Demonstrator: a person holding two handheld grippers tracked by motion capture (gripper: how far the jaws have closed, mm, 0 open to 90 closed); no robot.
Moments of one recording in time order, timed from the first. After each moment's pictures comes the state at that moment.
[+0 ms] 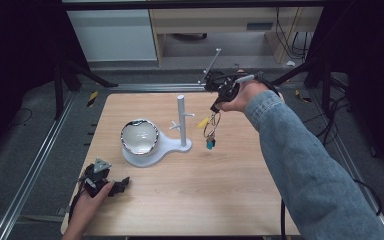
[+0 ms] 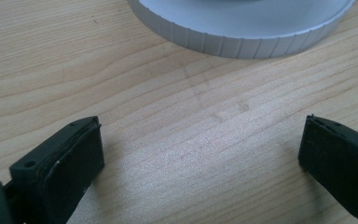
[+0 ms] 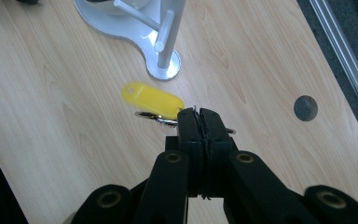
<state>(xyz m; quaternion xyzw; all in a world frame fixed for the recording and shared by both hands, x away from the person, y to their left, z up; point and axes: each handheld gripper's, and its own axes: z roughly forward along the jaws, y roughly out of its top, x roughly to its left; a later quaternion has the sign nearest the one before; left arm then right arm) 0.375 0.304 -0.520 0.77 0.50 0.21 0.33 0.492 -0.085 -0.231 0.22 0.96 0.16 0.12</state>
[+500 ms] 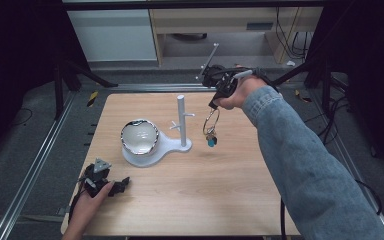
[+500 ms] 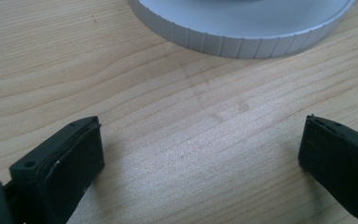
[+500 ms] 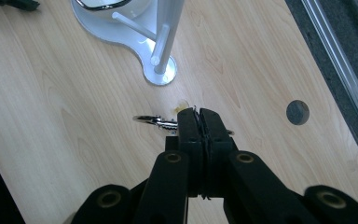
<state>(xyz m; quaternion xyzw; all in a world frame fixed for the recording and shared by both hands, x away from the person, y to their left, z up) 0.375 0.304 -0.520 0.77 0.50 0.21 0.33 0.495 -0.079 -0.222 0.22 0.96 0.16 0.12</state>
